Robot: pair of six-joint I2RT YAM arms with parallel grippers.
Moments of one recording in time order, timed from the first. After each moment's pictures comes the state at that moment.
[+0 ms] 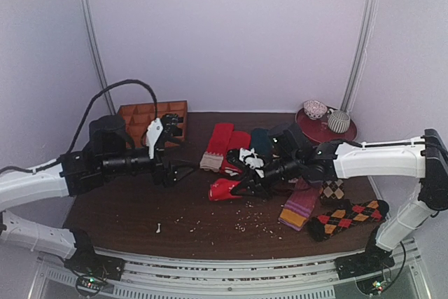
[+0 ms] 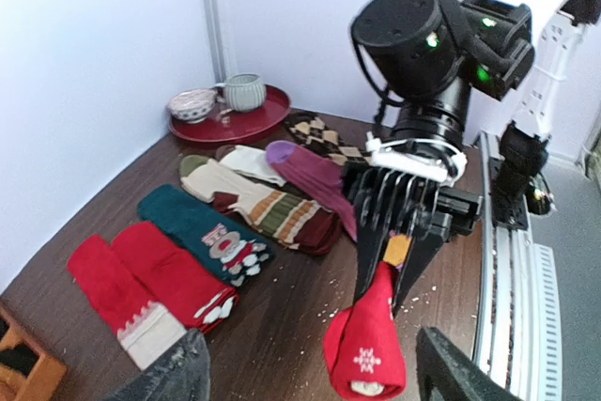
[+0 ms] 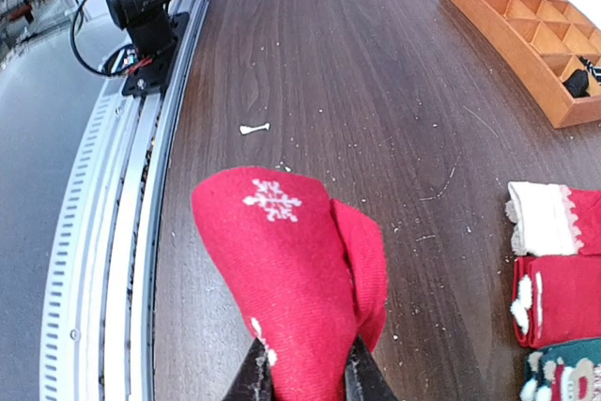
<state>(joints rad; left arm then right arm) -0.88 1.04 0.77 0.03 0.25 0.07 0.91 1.52 0.99 -0.13 -0.49 -0.28</state>
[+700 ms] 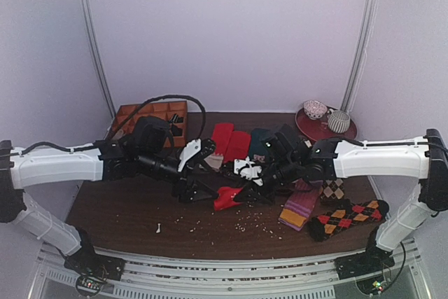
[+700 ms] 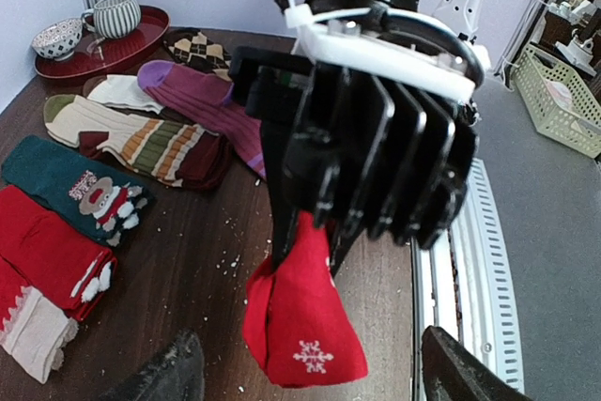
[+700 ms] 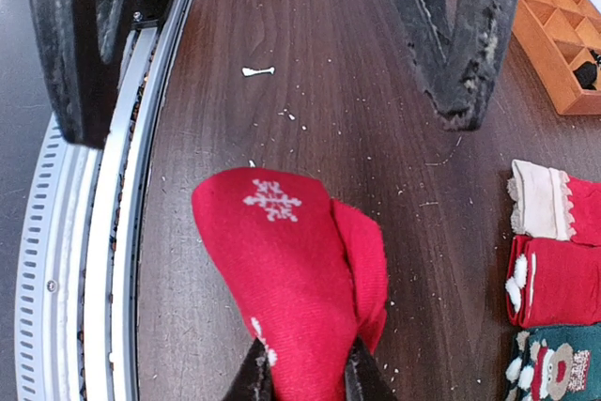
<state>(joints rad) -0.89 1.36 0.93 -0.15 0.59 0.20 0.97 1.52 1.06 -0.33 -0.36 -0.43</state>
